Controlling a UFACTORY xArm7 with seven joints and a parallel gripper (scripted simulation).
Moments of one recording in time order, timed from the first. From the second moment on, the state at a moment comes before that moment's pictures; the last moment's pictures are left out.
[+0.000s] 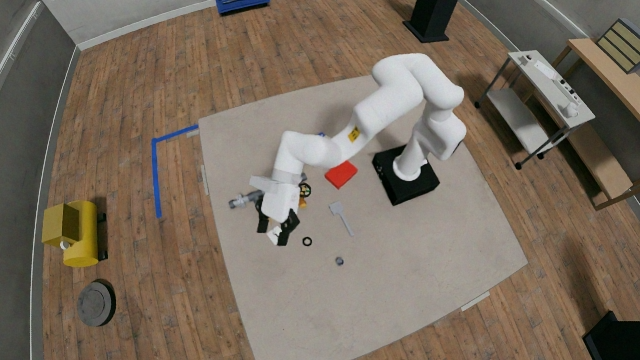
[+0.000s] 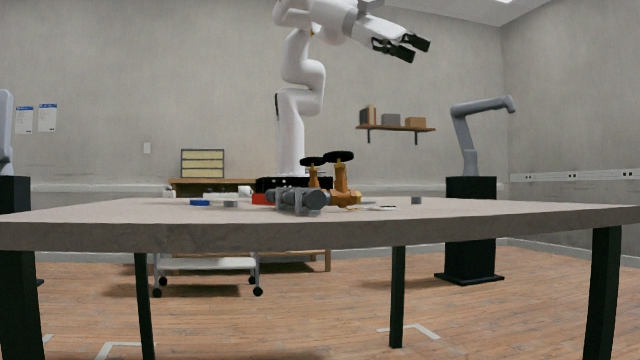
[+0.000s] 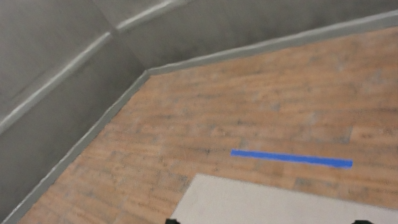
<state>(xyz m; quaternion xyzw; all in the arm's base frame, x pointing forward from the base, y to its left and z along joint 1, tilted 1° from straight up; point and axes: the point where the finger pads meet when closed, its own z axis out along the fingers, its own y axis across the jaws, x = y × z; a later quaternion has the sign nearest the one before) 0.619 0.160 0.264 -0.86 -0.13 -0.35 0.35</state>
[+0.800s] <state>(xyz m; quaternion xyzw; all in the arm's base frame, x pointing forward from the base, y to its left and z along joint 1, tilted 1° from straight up) 0.616 0.133 0.169 -0.96 -0.09 -0.13 0.23</state>
